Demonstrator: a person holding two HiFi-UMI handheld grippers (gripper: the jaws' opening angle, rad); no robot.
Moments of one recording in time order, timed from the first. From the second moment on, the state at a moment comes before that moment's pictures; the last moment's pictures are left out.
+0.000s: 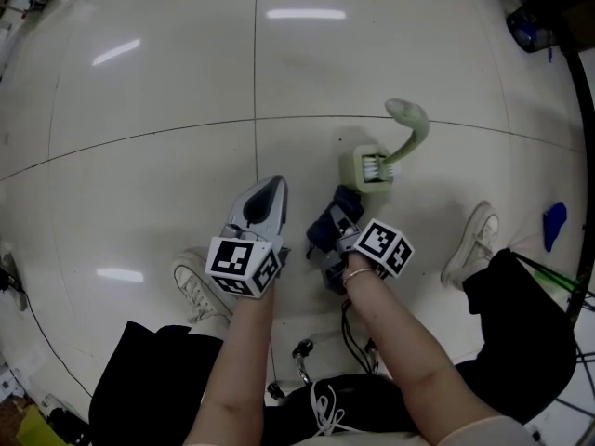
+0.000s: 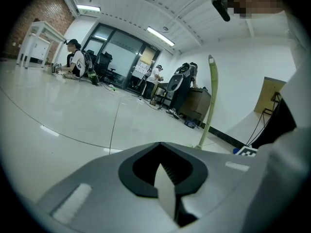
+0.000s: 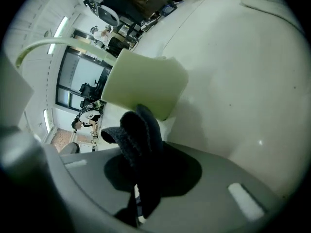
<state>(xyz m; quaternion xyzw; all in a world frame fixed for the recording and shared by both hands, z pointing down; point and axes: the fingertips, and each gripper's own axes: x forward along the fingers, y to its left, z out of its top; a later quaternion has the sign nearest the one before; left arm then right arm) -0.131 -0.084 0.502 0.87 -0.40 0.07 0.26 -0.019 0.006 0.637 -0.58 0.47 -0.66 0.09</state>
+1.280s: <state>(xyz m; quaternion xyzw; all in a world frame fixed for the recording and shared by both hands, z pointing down) -0.029 -0.124 0.246 0.94 -0.32 -0.02 0.08 0.012 -0.107 0.208 -0.44 0.89 -0.10 -0.01</state>
